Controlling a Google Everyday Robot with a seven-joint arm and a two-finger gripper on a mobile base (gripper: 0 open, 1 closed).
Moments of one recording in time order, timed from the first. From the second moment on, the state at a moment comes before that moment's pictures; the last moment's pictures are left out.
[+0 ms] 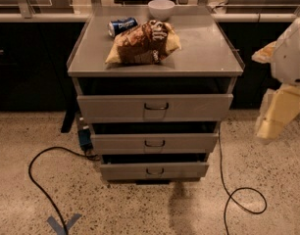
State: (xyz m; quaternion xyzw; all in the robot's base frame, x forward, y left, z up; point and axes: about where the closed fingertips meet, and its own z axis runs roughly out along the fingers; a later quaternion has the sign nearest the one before) arm 0.439 -0.208 0.954 -0.61 0.77 -0.03 0.17
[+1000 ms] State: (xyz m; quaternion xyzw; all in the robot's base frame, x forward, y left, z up) arm 0.439 -0.175 0.741 -0.61 0.78 0.00 0.17
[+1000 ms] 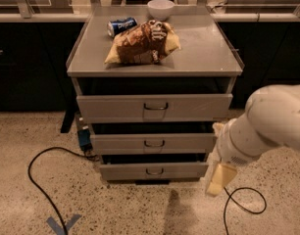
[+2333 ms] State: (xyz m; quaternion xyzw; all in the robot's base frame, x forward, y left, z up) arm 0.441 -0.135 0.659 -0.59 0.78 0.03 0.21
